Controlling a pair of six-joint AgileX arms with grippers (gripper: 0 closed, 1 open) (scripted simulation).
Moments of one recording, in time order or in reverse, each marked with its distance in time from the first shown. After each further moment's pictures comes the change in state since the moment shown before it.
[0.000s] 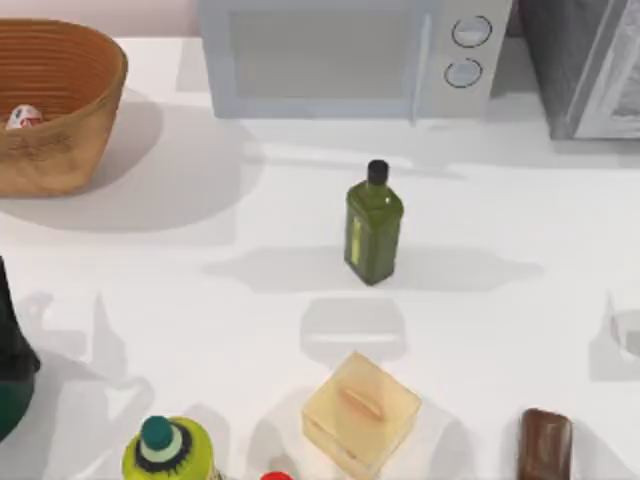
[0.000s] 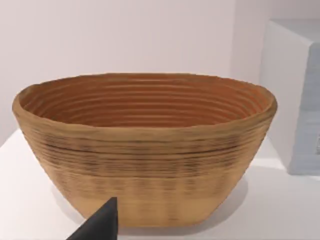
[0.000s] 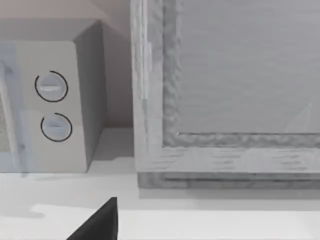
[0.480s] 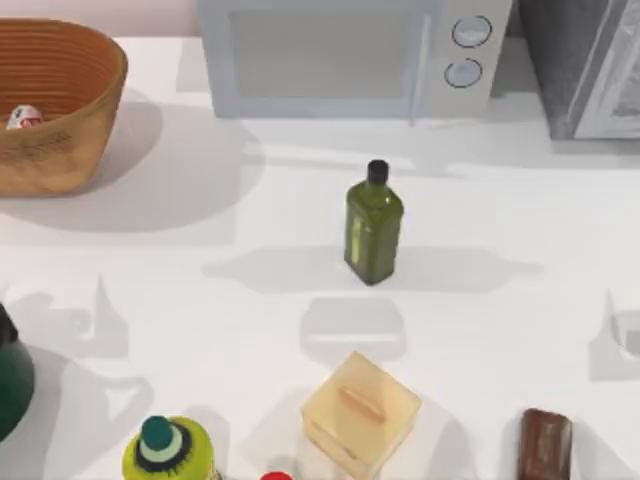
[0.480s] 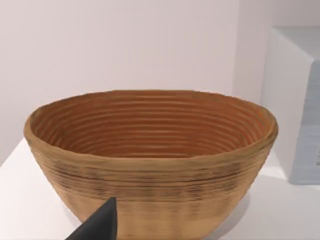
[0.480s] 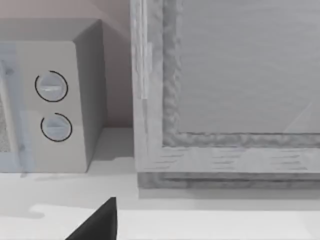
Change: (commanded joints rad) left arm 0.009 0.154 0.193 -0.083 -0.002 0.009; right arm 0.000 0.000 0.000 0.000 0.000 0.000
